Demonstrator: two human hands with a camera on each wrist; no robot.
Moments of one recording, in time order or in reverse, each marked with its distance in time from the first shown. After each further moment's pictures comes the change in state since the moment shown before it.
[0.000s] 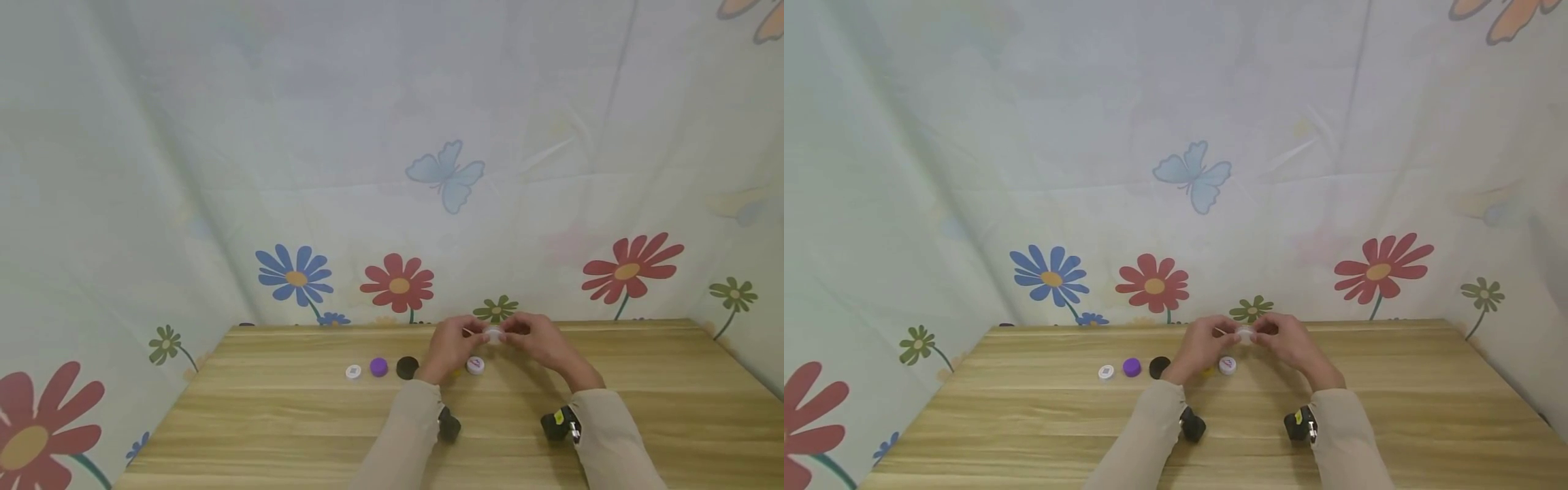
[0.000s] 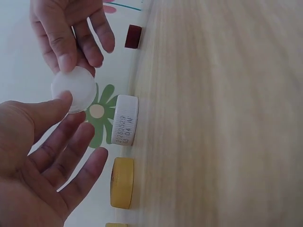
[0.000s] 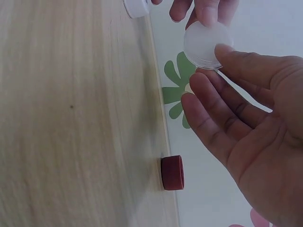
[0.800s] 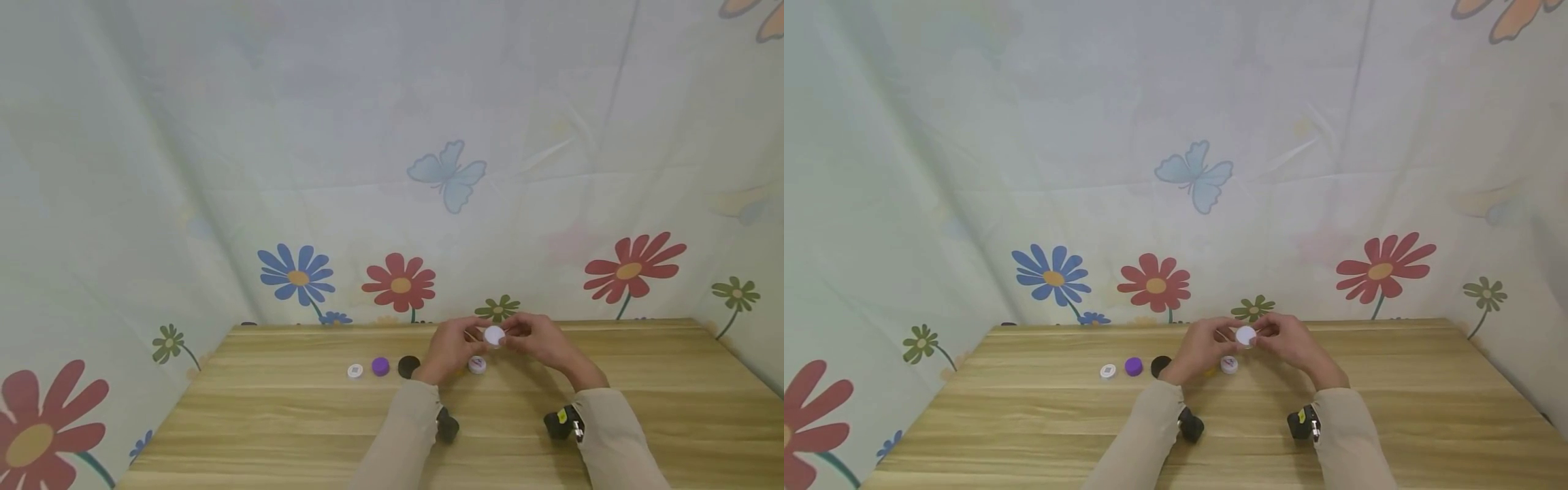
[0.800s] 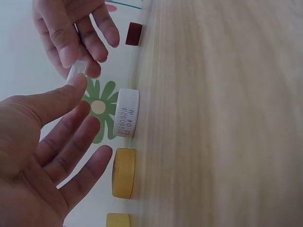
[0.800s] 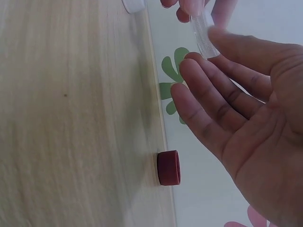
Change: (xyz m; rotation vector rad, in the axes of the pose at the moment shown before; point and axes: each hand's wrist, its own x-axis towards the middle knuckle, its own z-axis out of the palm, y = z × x) left_hand -0.006 0.001 -0.005 0.021 -0.076 0.032; right_hand -0.001 -0.002 -0.001 0.069 -0.058 0.020
